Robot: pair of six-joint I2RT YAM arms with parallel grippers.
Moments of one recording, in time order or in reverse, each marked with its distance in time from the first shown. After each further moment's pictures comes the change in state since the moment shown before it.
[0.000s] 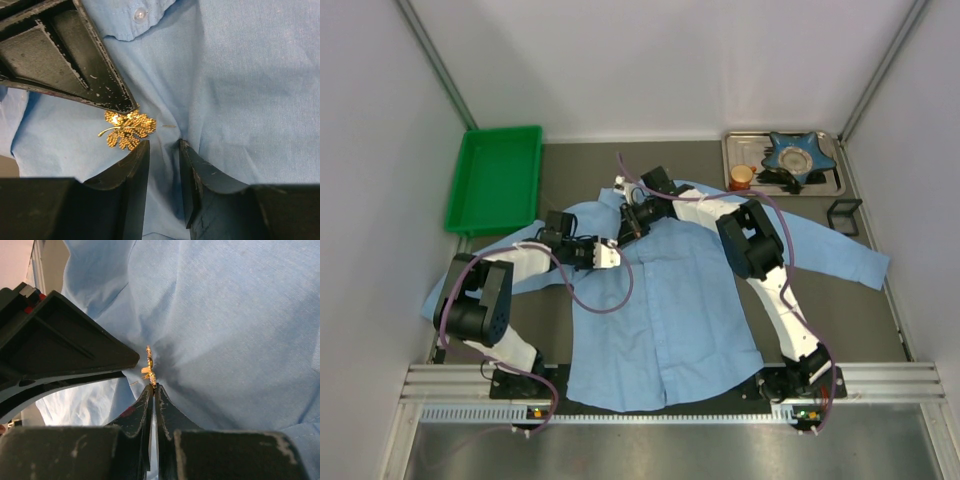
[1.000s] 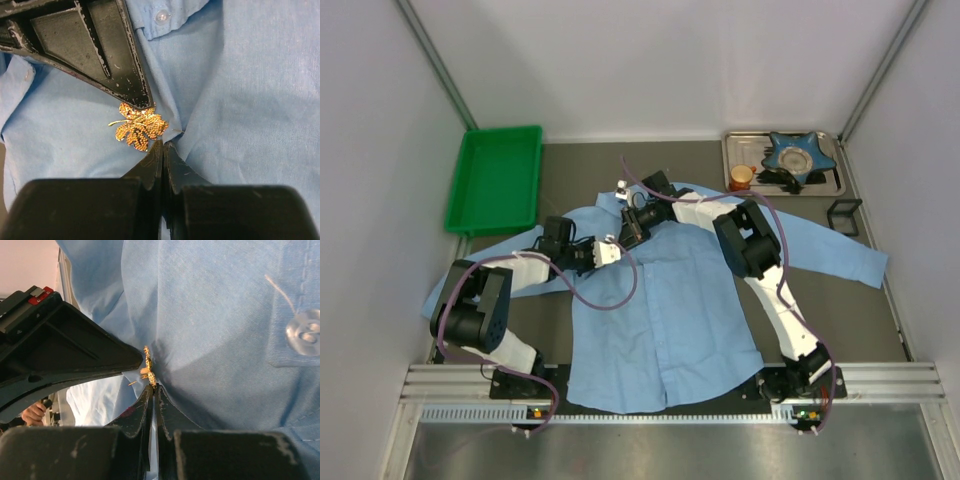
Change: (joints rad) left arm -0.005 -0.045 -0.097 0.168 -0.016 -0.225; right arm -0.006 0.041 -0.006 0.013 -0.093 0.117
